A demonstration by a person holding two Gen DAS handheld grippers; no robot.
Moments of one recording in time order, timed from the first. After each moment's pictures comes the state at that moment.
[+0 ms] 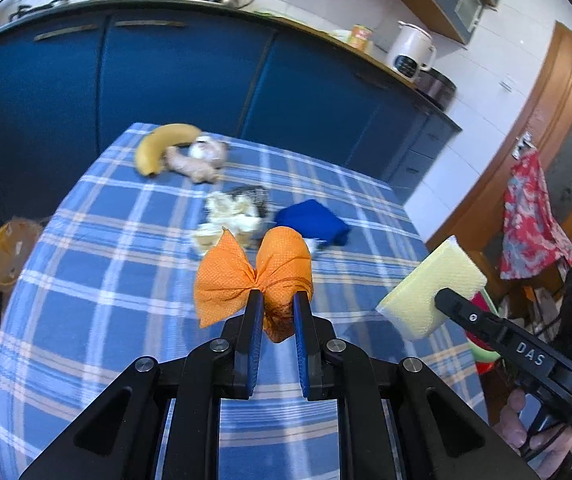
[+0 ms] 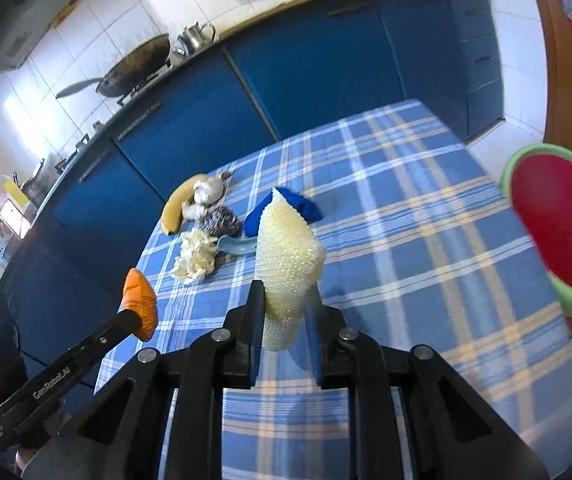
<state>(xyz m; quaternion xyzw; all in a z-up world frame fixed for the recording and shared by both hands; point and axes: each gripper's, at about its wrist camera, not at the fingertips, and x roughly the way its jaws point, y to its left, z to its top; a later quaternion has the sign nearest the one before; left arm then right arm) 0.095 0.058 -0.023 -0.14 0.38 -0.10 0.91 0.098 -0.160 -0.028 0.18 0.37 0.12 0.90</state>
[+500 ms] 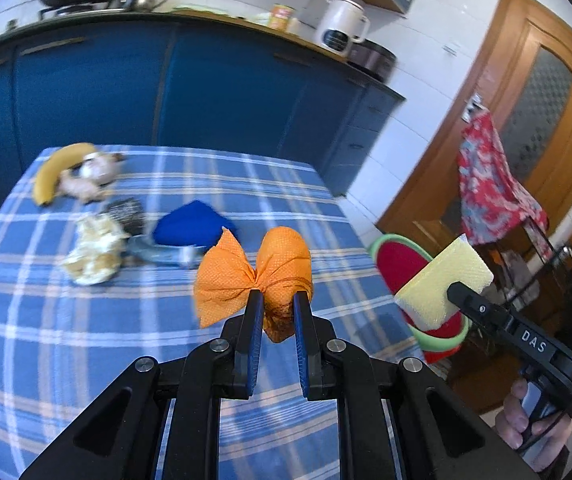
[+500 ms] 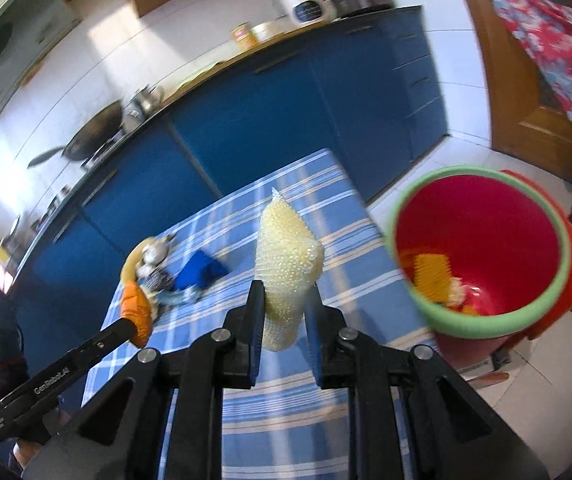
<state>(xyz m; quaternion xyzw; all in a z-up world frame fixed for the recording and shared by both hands) 0.113 -0.038 -0.005 -0.10 0.38 -0.20 0.90 0.061 -0.273 -0.009 0.22 0.32 0.03 0.92</state>
